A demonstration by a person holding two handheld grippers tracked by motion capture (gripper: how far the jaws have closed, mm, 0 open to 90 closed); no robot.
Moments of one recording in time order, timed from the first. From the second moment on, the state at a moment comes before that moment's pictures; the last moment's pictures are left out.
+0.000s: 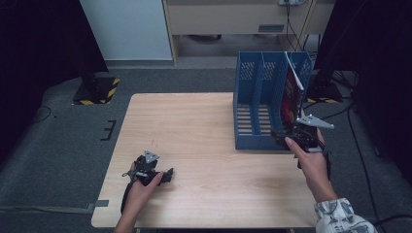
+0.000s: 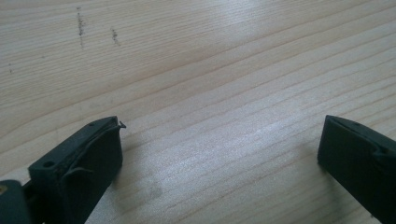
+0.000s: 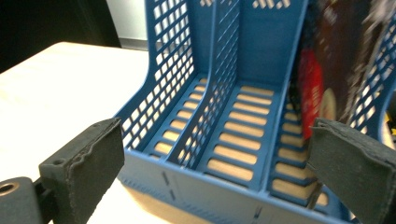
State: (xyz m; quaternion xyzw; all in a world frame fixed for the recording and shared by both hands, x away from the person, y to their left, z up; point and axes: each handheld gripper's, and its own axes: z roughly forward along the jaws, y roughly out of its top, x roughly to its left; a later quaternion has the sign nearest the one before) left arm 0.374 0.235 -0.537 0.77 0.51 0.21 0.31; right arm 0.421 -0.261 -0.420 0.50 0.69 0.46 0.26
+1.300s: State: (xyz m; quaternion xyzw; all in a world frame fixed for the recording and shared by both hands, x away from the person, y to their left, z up) left arm 0.374 0.235 -0.537 0.77 0.51 0.21 0.31; right arm 0.361 -0.168 -0.500 0.40 0.81 0.40 0.16
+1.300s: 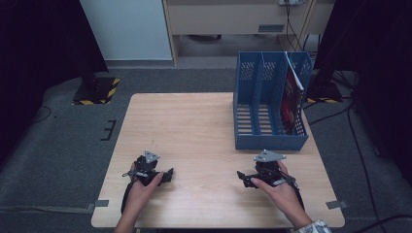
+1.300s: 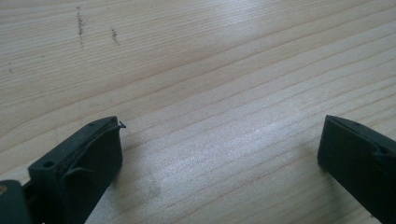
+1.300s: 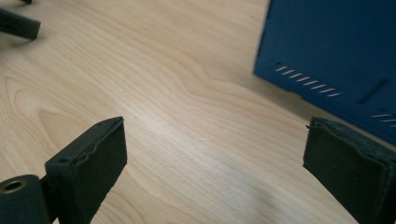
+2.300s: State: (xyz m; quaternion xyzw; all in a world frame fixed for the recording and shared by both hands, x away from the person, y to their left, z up) left arm 0.374 0.235 -0.537 0.77 0.51 0.21 0.31; right arm 0.394 -0.094 -0.528 0.38 0.84 0.37 0.15
